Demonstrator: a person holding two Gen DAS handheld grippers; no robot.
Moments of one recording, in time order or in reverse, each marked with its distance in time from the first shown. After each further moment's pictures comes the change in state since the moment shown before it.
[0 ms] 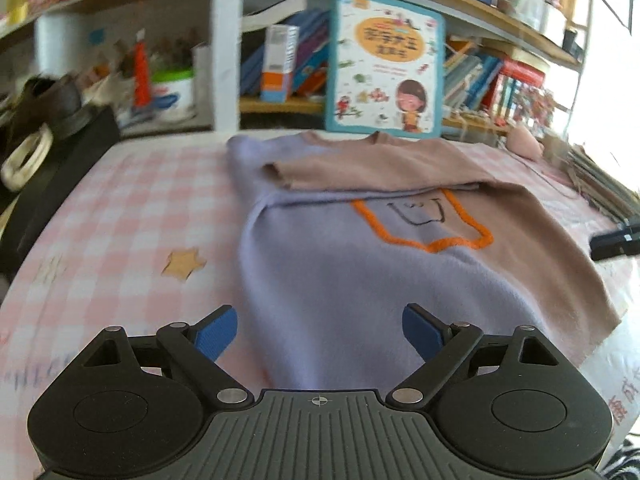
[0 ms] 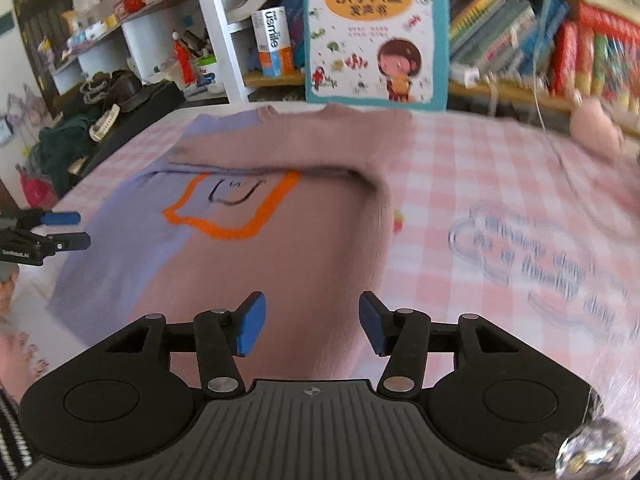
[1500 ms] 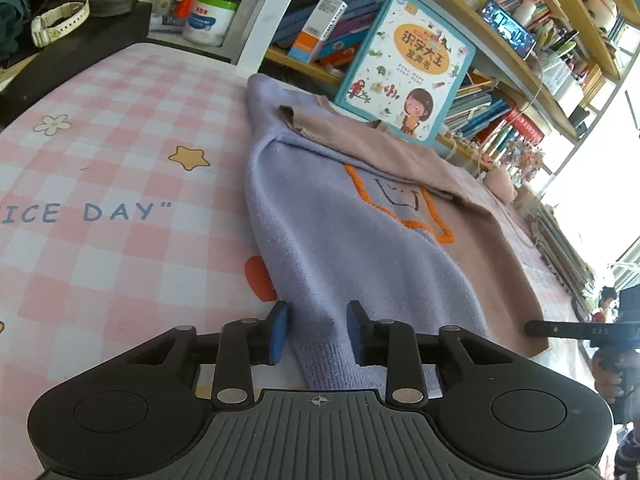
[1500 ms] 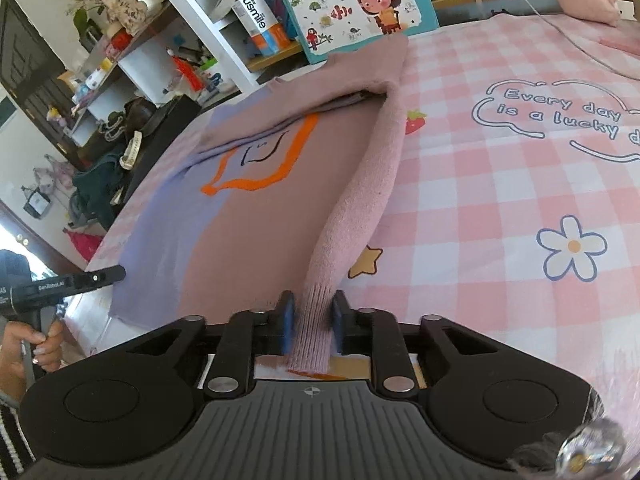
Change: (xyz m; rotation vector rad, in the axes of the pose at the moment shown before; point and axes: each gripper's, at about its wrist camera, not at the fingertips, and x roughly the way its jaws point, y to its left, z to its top) left arm -0.020 0.028 -0.033 -0.307 0.064 -0.186; right arm 0.002 -0.008 -0.044 0.245 0.041 0.185
